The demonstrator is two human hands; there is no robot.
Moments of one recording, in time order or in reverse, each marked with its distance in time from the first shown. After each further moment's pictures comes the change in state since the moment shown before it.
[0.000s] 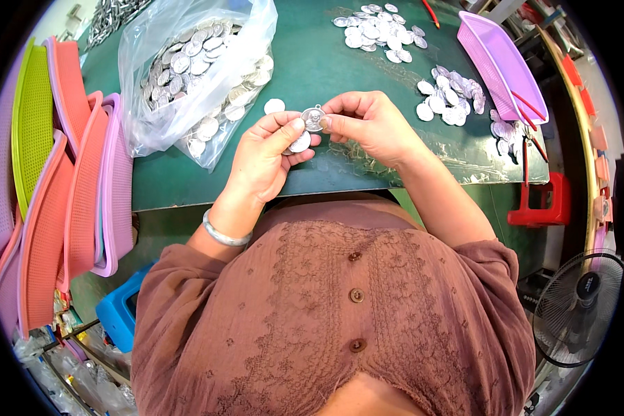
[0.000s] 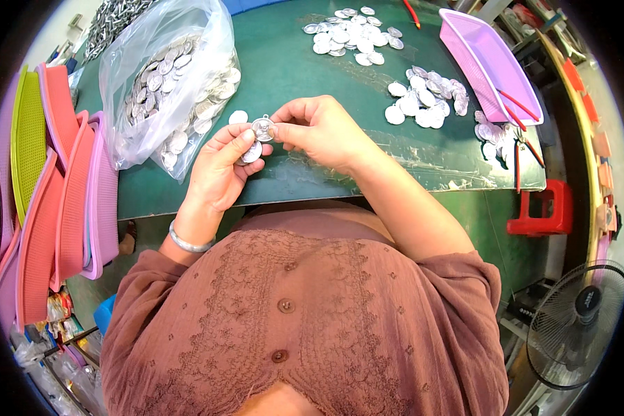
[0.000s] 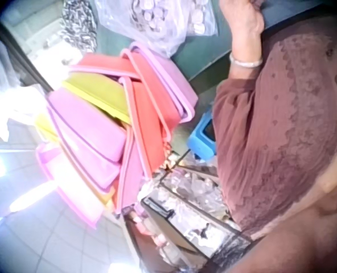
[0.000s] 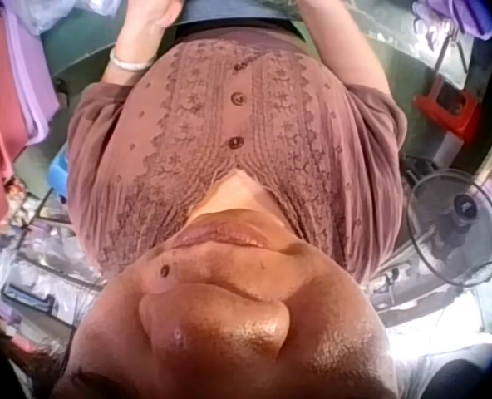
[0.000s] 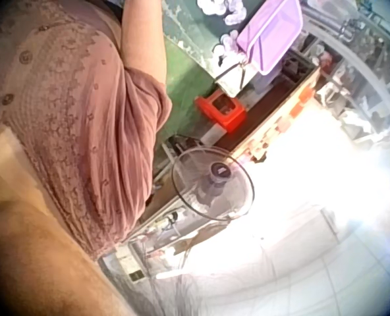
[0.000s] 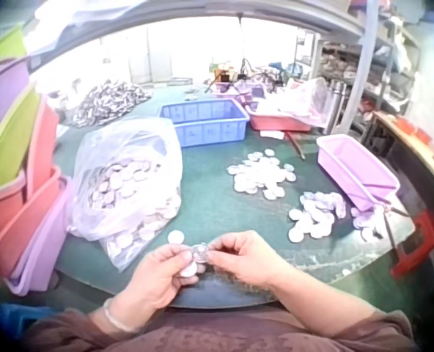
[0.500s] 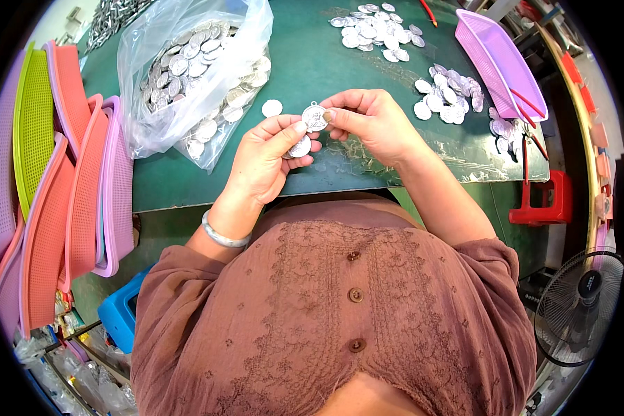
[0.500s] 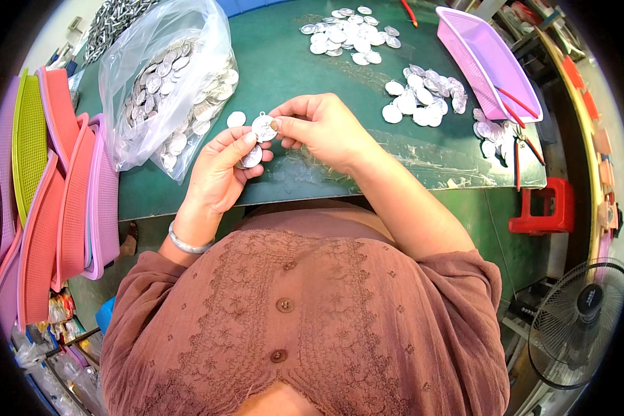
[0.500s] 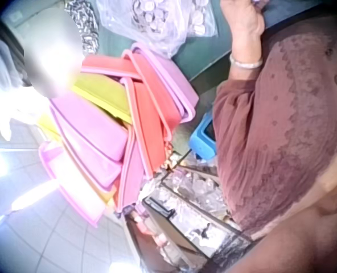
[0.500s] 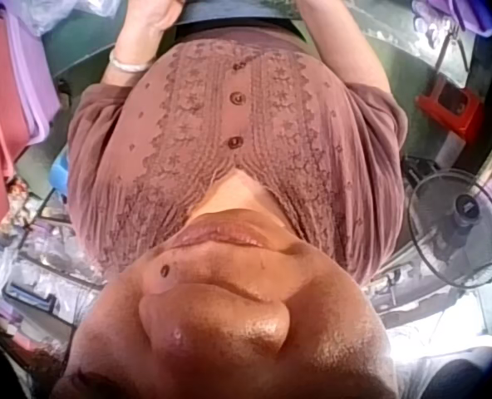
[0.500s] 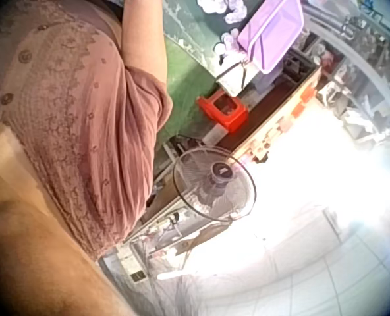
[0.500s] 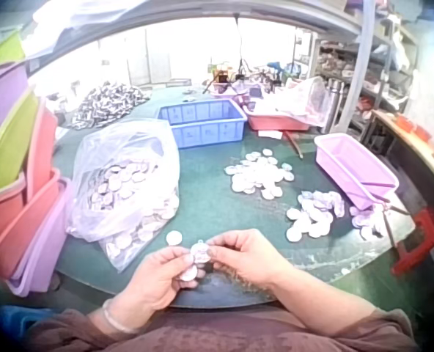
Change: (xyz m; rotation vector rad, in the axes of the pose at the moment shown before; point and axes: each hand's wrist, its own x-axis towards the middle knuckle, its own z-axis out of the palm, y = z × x) left_hand -0.002 0.001 0.004 0.053 -0.019 -0.036; right_hand -0.002 0.000 -0.005 0.107 0.010 0.017
